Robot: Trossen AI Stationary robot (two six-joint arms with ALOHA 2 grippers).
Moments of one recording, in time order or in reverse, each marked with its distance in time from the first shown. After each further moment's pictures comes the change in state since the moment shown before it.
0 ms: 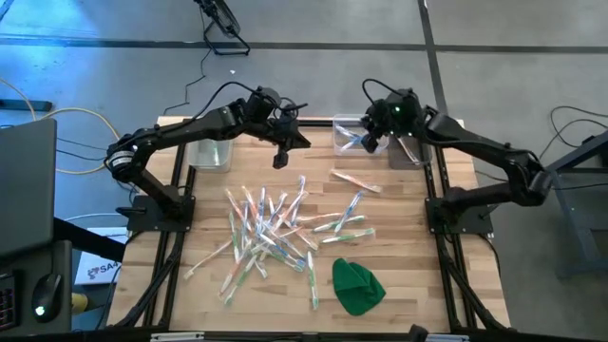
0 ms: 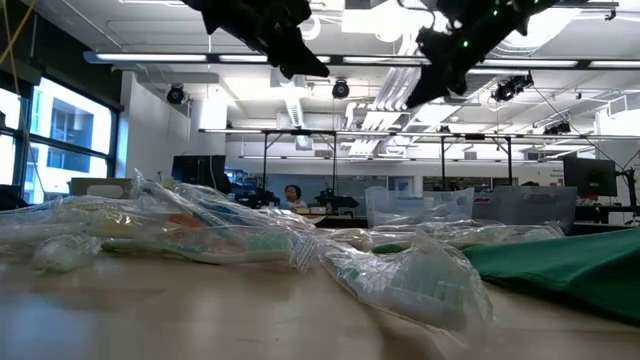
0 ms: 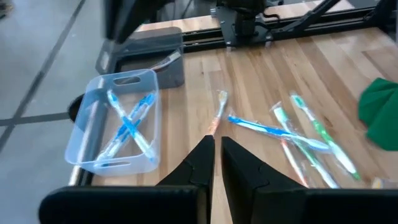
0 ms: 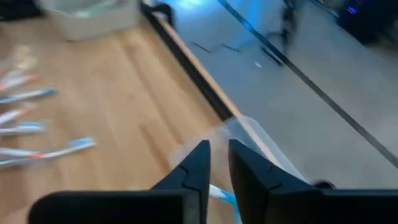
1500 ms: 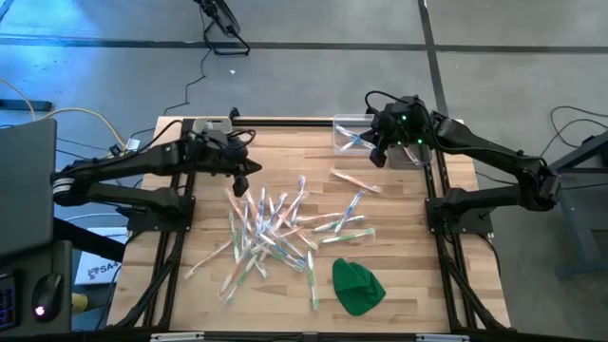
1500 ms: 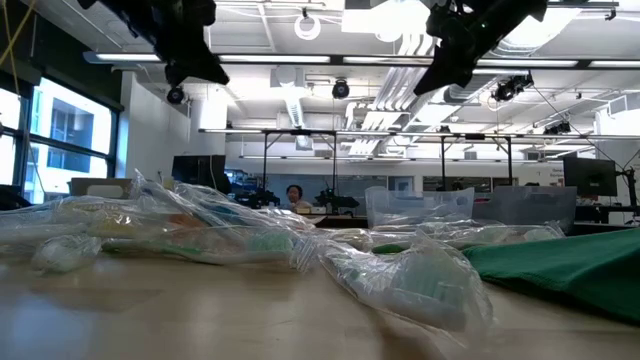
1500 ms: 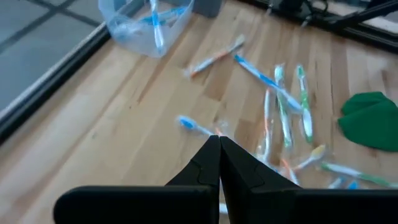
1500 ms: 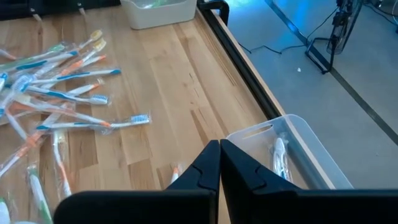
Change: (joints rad) left arm -0.182 -0.617 -0.534 -0.116 -0.382 -0.555; right arm 0.067 -0.077 0.000 -0.120 -0.110 -0.036
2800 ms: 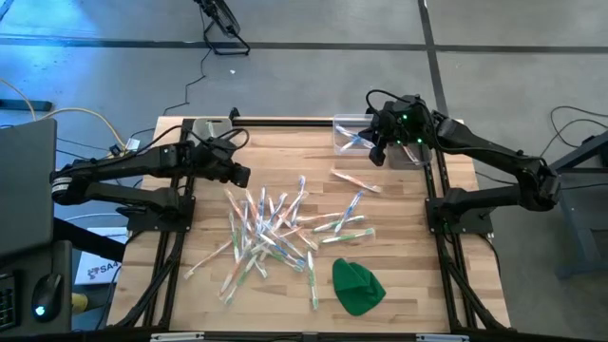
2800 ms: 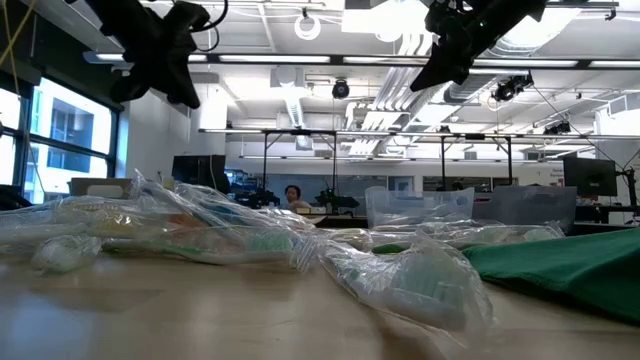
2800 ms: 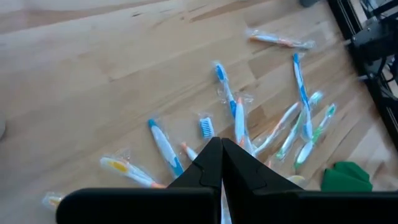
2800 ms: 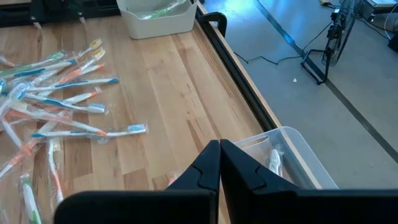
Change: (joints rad) left arm -0.027 -0.009 0.000 -0.219 -0.106 -0.715; right arm 0.000 0.000 0.000 0.039 0.003 -0.016
